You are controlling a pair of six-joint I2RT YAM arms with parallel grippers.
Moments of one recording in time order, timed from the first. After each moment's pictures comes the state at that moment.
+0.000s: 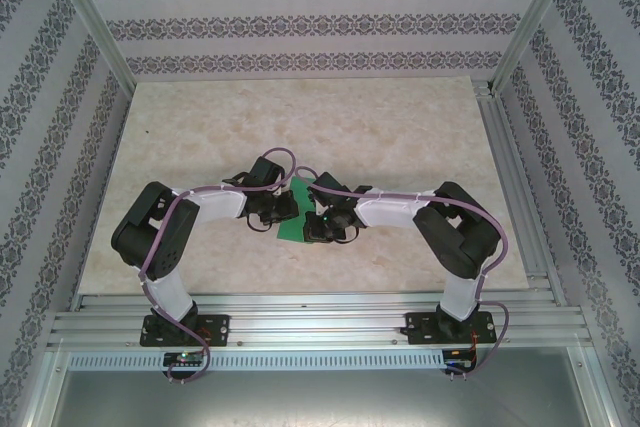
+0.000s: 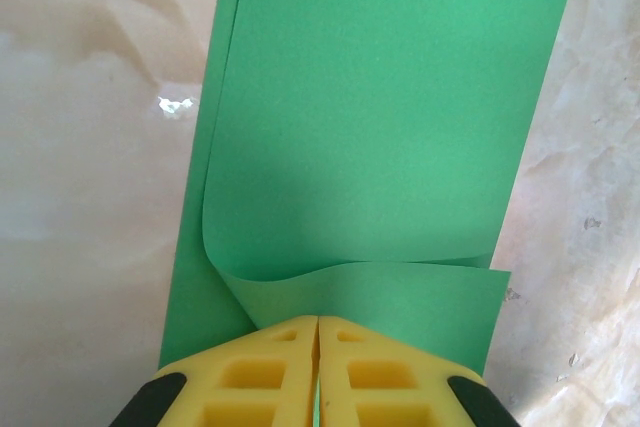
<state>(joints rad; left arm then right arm) -0.52 1.76 0.88 -0.19 0.36 -0.74 0.82 1.83 1.00 -0.33 -0.35 0.74</state>
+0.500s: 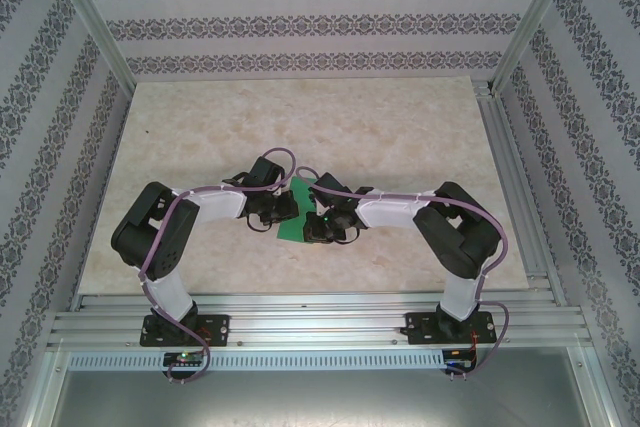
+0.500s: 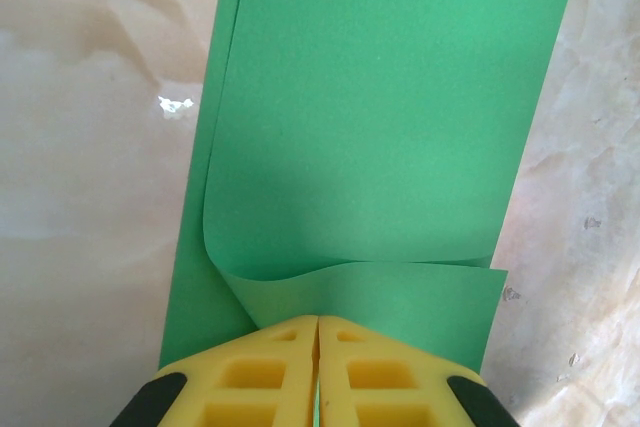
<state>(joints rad) -0.52 1.76 0.88 -0.19 0.36 -0.74 0.82 1.82 0.99 -0.30 -0.36 0.74</state>
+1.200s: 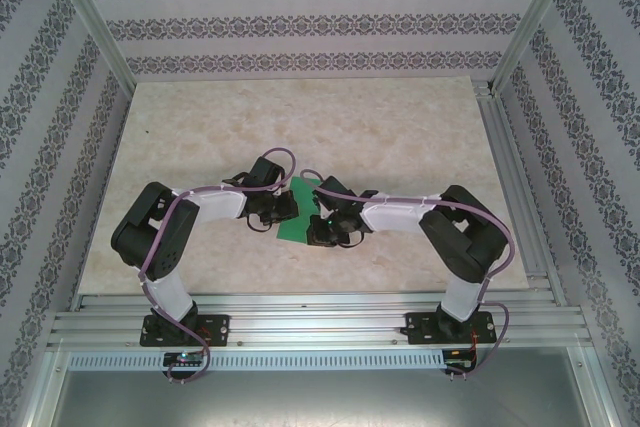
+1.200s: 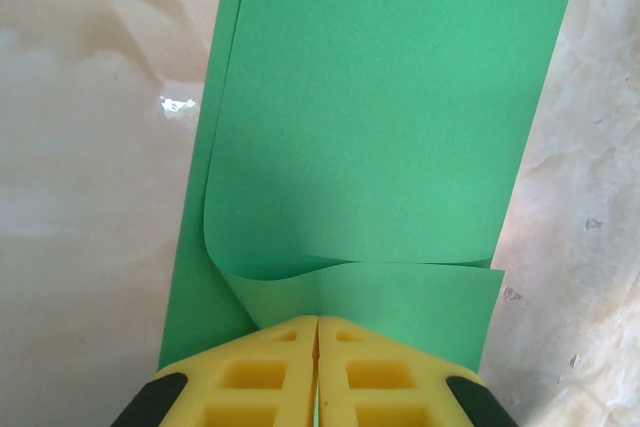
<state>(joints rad) -0.52 1.76 0.88 -0.19 0.35 -0.74 0.82 1.77 0.93 -0.30 -0.37 0.76</state>
